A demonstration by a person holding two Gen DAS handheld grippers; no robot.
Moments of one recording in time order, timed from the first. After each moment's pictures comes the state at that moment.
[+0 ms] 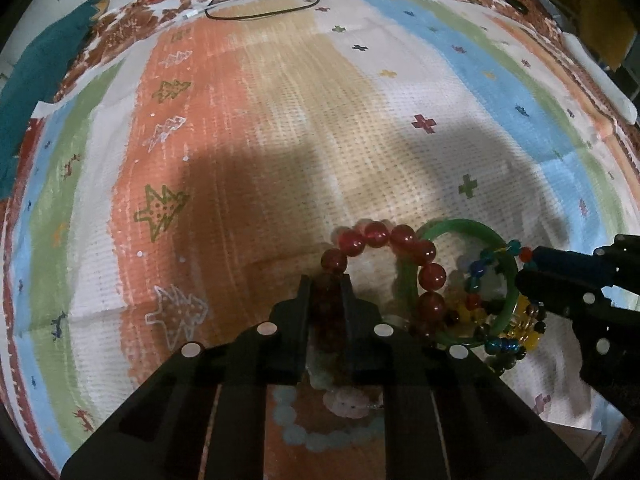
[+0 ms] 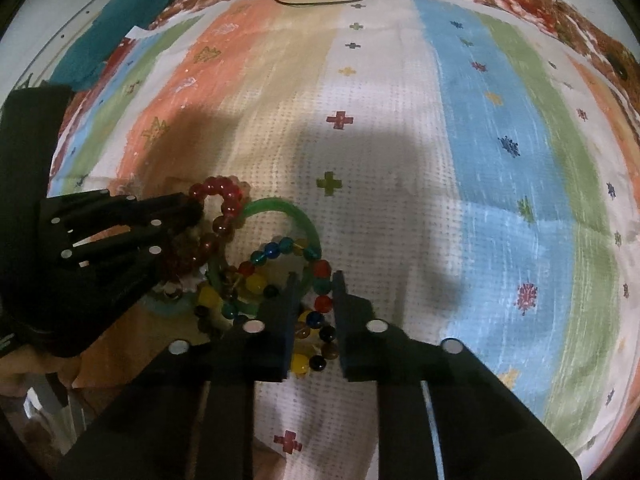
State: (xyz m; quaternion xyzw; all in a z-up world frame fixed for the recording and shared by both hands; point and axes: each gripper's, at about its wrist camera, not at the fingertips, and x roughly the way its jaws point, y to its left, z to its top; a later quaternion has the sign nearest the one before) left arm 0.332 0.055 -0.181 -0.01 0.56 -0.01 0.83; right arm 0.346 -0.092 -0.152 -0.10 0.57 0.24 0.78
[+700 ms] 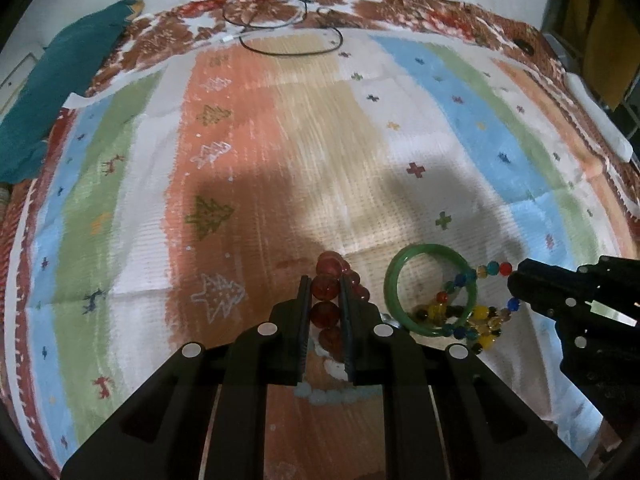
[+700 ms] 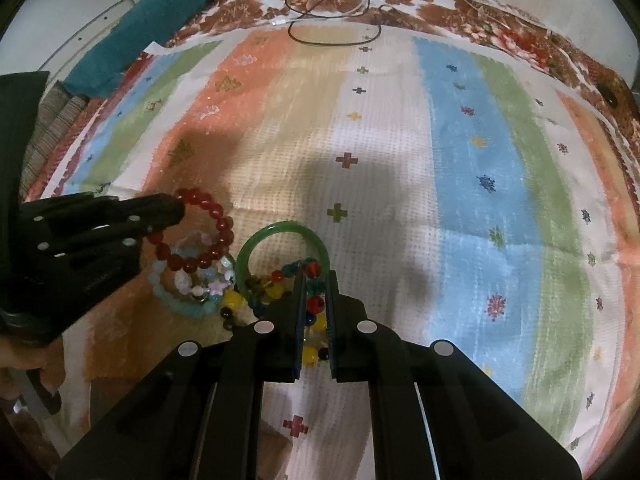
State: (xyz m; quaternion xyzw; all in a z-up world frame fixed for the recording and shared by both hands) left arm 0.307 0.064 -0.129 -0.05 0.53 0.03 0.85; right arm 0.324 -0.096 -0.114 -0.11 0.53 0.25 0.81
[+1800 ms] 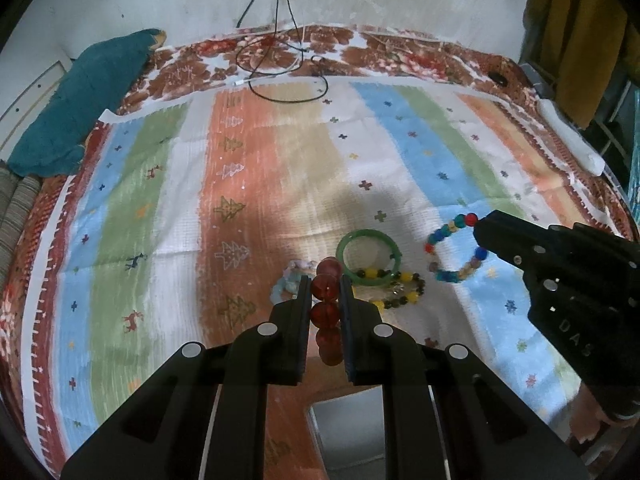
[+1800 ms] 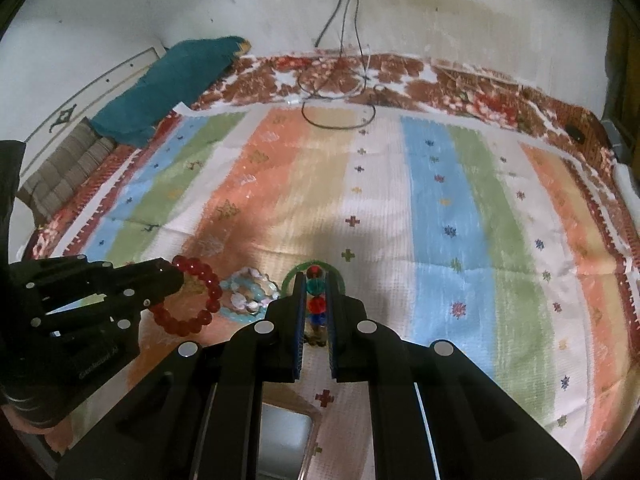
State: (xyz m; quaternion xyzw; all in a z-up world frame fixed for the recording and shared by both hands) left arm 0.217 0.033 -0.050 -0.06 0.47 0.03 0.88; right arm 0.259 -0.112 -0.031 -0.09 0.42 0.25 0.87
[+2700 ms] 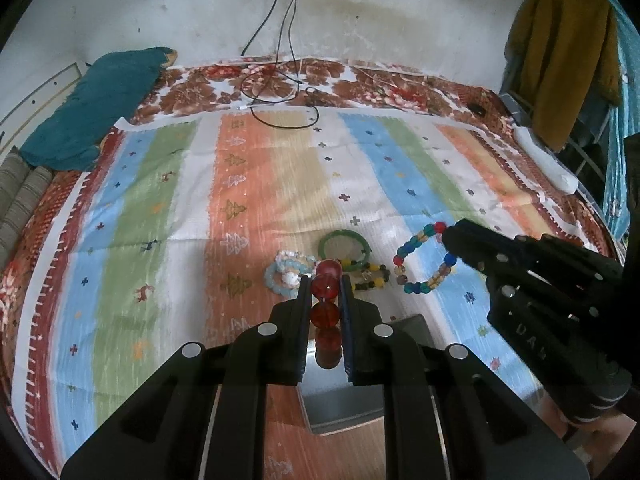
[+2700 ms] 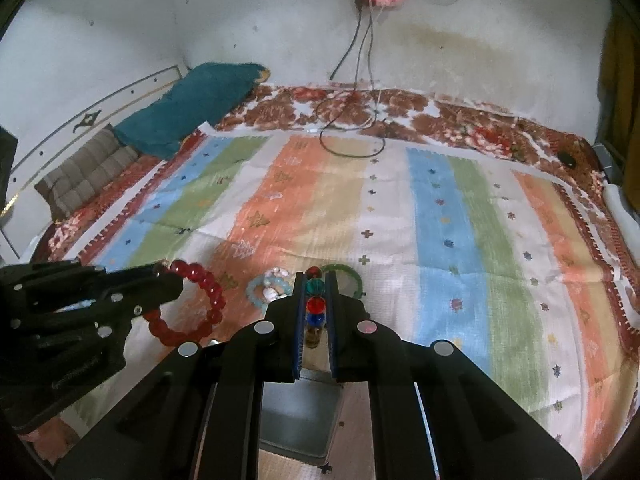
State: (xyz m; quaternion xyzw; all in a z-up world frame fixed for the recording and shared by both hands) left arm 0.142 0.023 -0.016 -0.08 0.41 0.02 0.91; right arm 0.194 -0.119 -0.005 -0.09 0.36 0.27 0.89
